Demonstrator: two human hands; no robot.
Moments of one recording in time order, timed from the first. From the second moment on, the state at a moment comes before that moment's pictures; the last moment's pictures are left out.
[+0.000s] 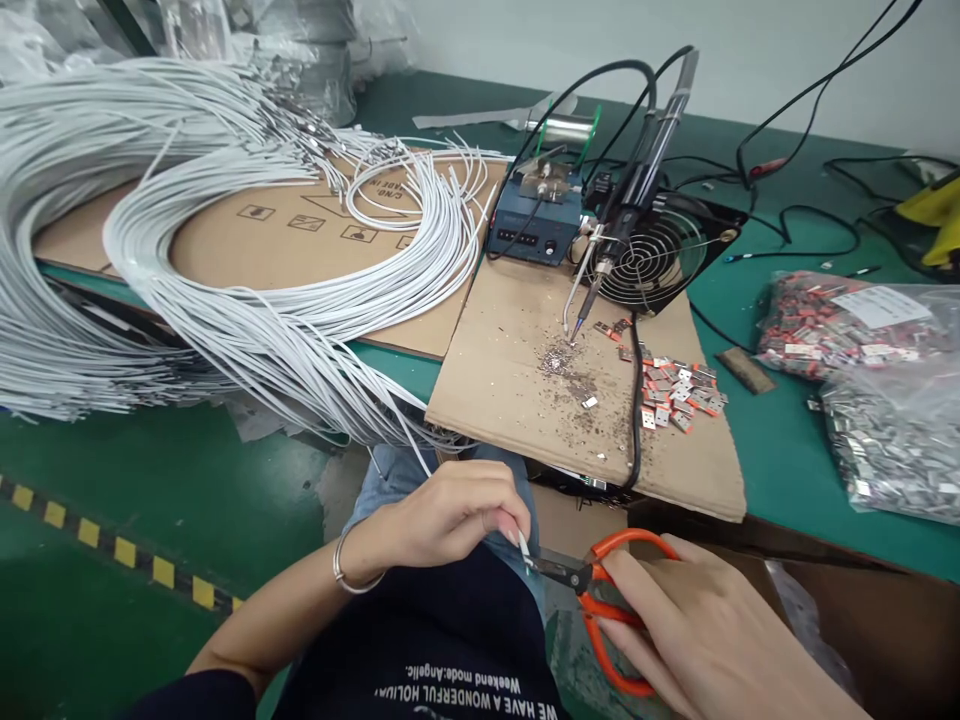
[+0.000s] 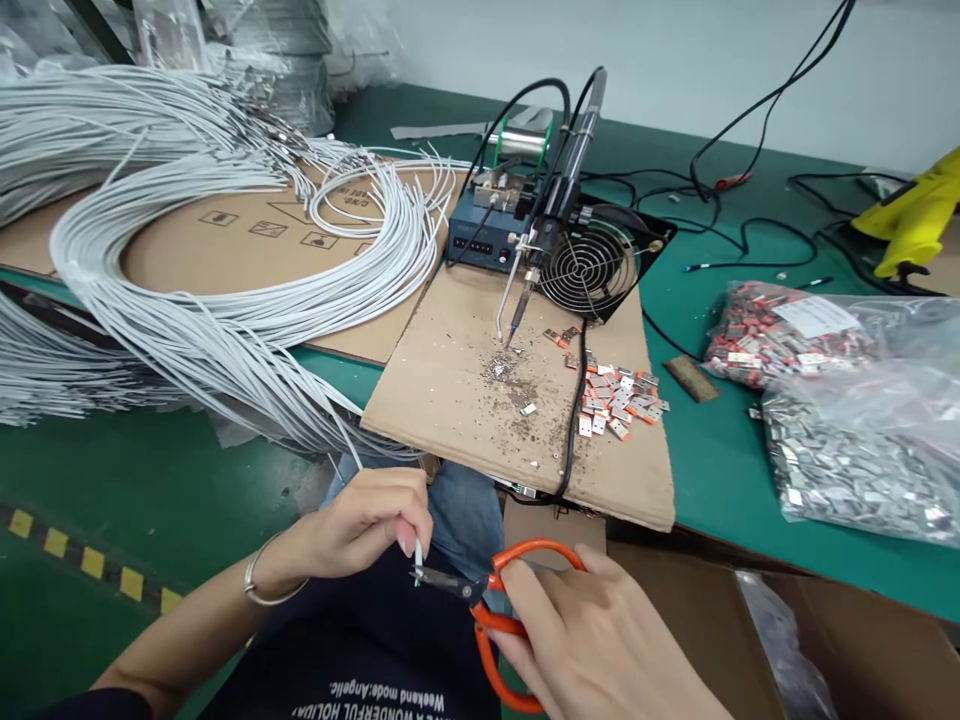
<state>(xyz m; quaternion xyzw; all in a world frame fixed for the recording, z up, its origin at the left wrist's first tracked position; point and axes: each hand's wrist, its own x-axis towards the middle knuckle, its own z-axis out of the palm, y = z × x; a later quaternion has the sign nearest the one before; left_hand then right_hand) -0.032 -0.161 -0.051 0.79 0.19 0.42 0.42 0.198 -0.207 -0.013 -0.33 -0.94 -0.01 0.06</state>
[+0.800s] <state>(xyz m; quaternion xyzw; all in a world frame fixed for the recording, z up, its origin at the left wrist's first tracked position) -0.027 -0.162 -0.061 0.72 0.19 0.49 0.46 0.201 -0.213 -0.023 -0.37 -0.92 0.14 0.05</state>
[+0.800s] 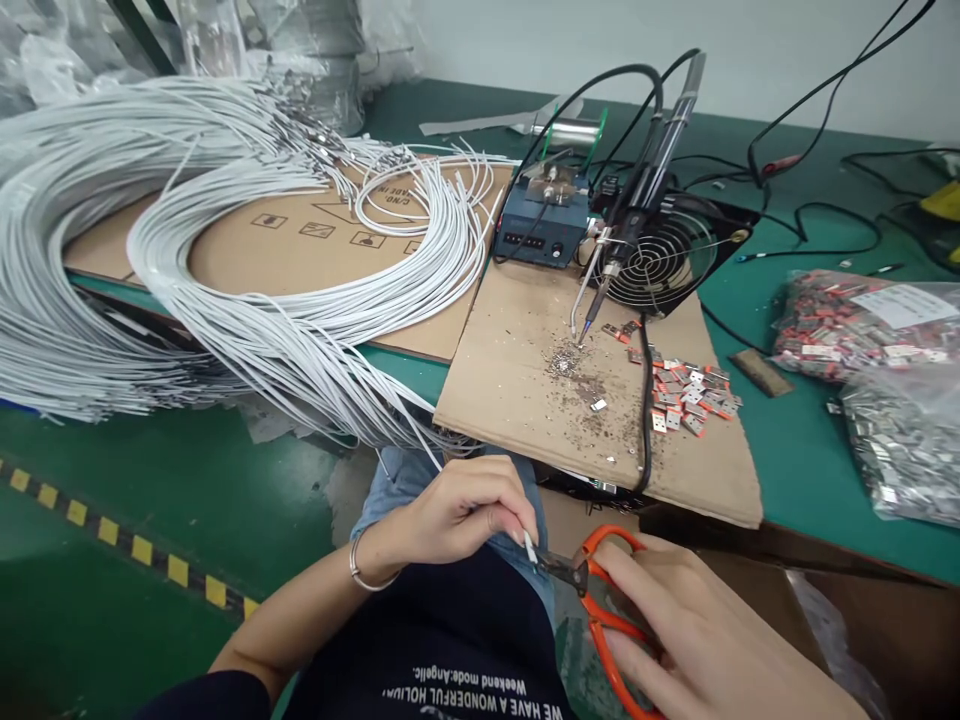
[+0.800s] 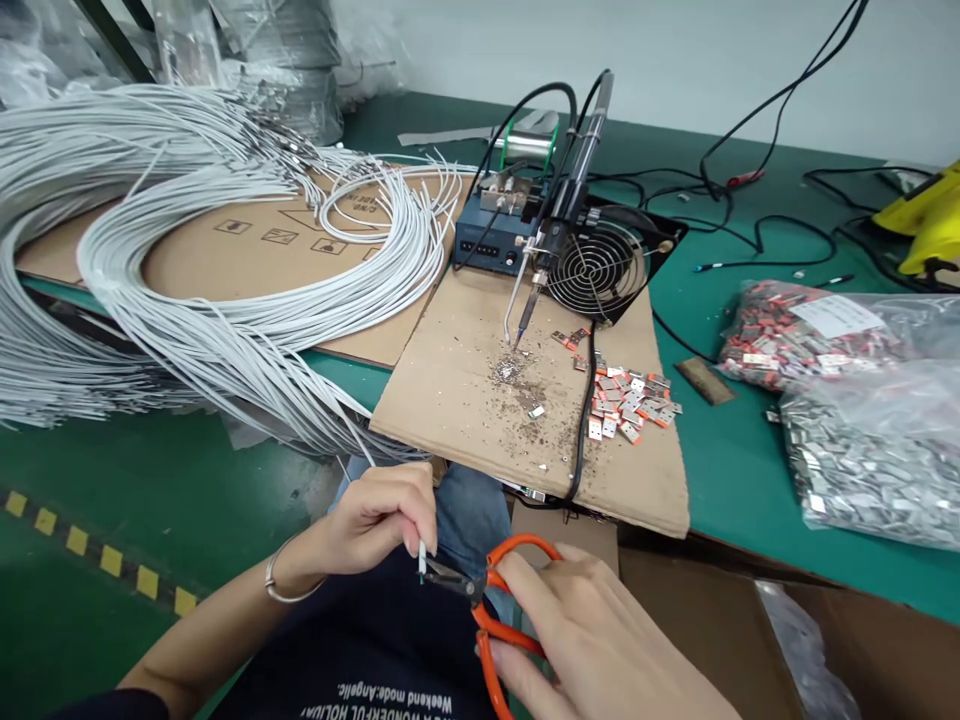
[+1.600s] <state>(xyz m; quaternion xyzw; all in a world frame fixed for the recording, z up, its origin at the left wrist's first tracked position) -0.032 -0.160 -0.059 0.71 0.16 0.46 0.52 0.210 -0.212 -0.022 -0.38 -0.91 0.19 0.04</state>
